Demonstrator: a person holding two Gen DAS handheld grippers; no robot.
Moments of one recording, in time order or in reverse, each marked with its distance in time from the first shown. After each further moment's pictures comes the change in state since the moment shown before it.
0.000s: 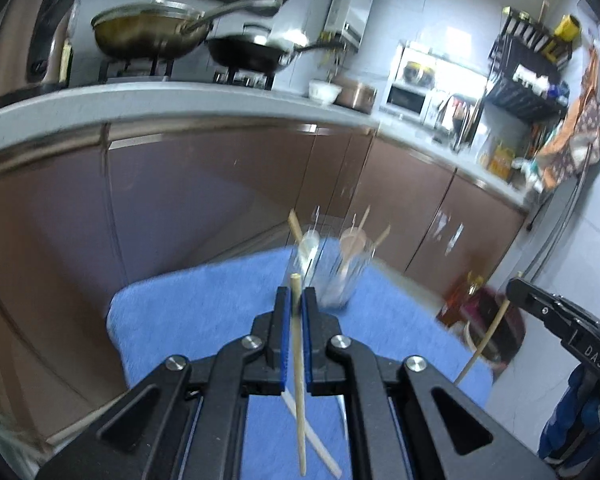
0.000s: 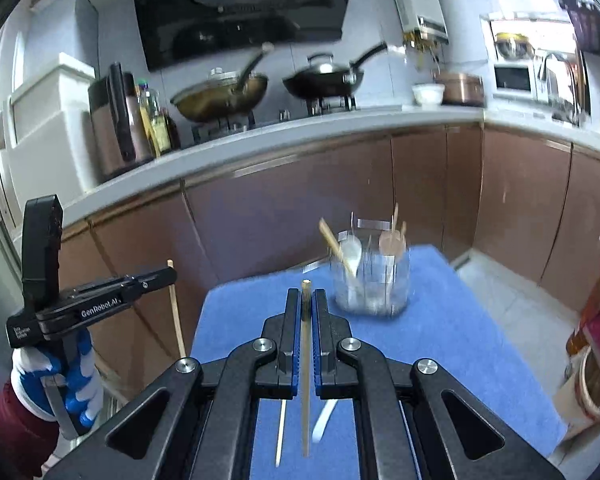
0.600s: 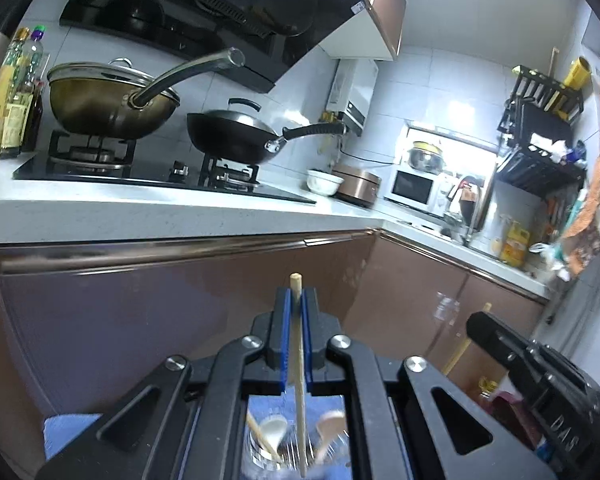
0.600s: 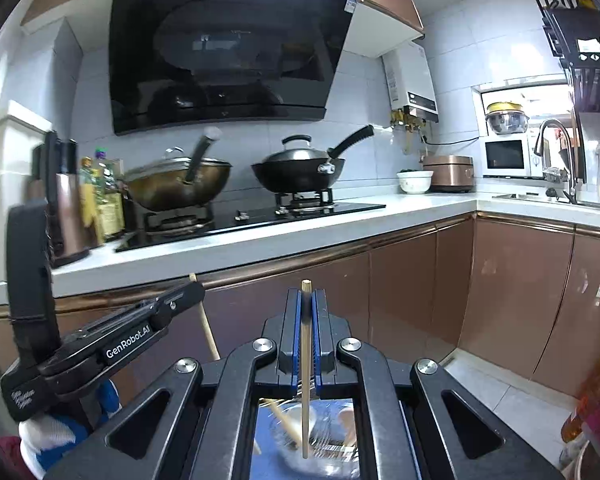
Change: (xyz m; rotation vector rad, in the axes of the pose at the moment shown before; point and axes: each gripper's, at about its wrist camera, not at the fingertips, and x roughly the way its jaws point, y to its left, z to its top) left arm 0.157 -0.046 0.132 -0.029 -0.325 0.034; right arm 0.120 -0.051 0.123 -0.047 -0.283 -0.087
